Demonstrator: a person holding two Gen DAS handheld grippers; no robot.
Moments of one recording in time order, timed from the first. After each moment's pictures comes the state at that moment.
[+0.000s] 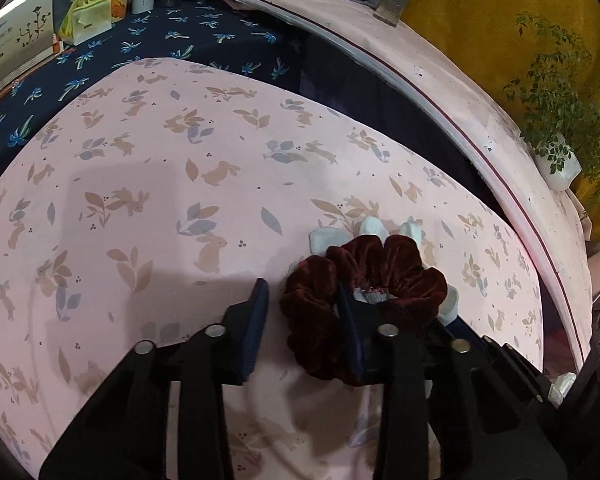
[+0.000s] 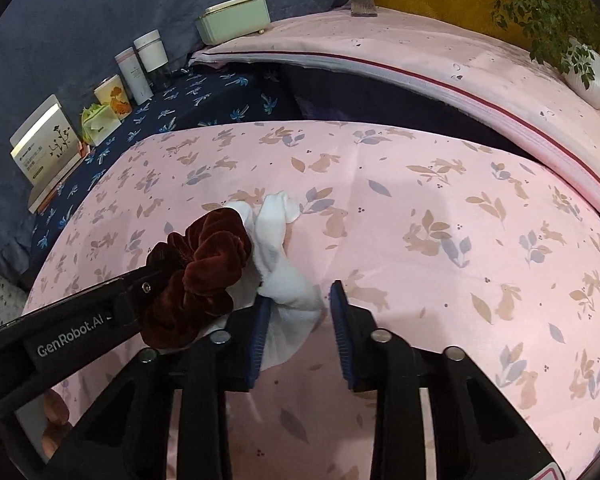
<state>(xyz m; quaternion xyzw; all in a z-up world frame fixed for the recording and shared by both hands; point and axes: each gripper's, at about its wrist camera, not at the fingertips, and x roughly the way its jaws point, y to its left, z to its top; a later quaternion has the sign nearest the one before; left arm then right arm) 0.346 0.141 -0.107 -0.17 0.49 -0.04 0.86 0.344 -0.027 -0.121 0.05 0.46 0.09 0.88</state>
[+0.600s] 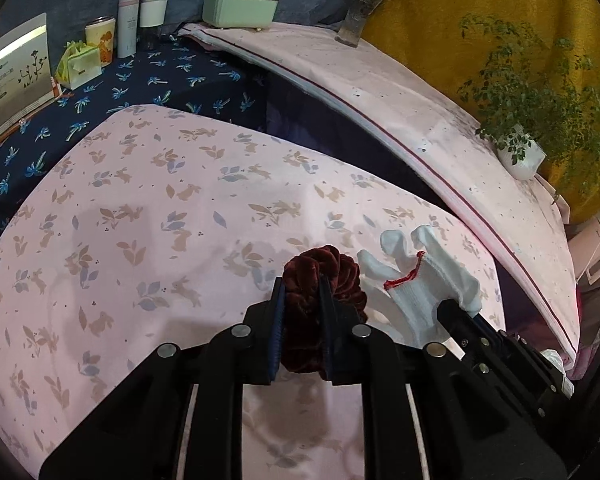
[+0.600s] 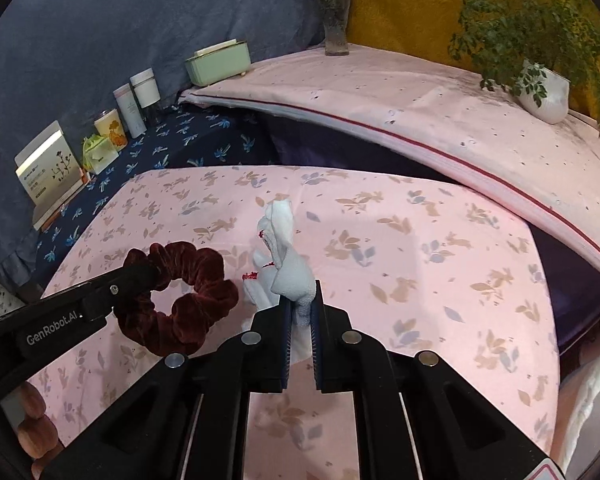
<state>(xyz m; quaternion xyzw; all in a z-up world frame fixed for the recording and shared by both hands) 0.288 0.096 -0.039 -0.13 0.44 -0.06 0.89 0.278 -0.086 -0.055 0.05 0.40 0.05 0.92</state>
